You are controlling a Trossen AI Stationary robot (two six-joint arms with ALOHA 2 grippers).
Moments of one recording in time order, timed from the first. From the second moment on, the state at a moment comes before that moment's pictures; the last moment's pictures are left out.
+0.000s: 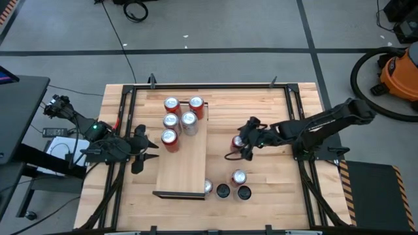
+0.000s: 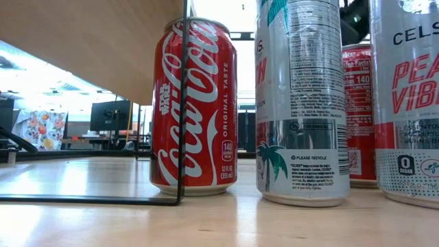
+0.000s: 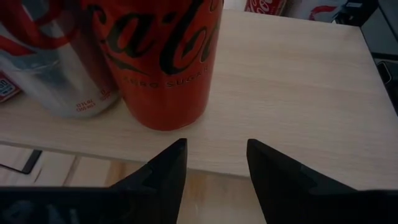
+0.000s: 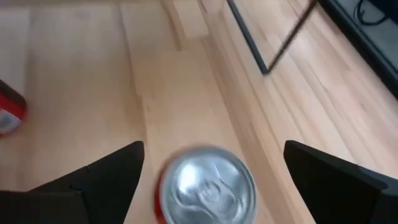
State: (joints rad) left arm -0.57 0.68 0.69 -0.73 -0.46 -0.49; right arm 0.17 1.25 0.76 -0.32 0.41 0.27
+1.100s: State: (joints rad) left arm -0.57 0.68 0.69 -0.73 -0.46 -0.53; right arm 0.14 1.24 0.35 0.35 0.36 0.27
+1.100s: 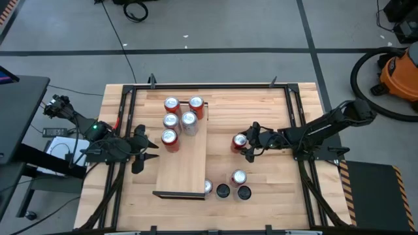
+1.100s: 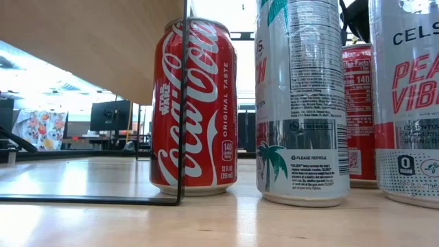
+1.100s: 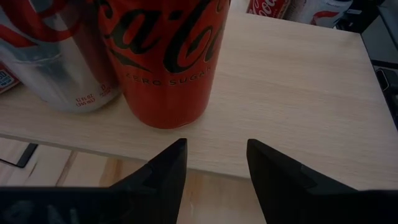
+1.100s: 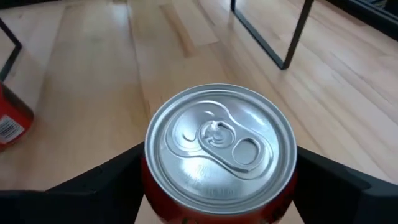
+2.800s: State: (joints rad) left arm -0.57 0.68 0.69 -0.73 -0.46 -0.53; right arm 0.17 1.76 1.41 -0.11 0.41 0.21
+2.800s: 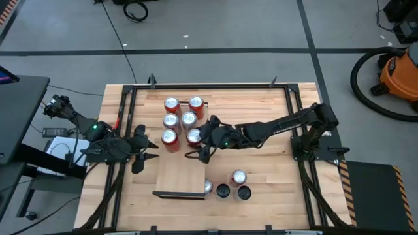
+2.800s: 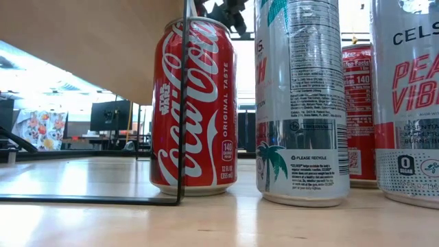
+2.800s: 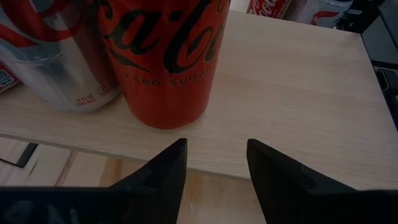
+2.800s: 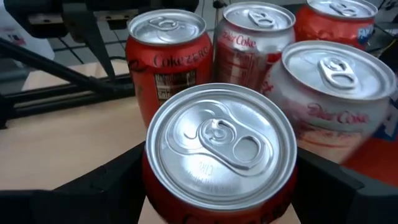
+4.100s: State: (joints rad) left arm -0.57 0.68 0.69 -0.73 -0.46 -0.53; right arm 0.24 1.67 1.54 -0.28 0.48 0.05
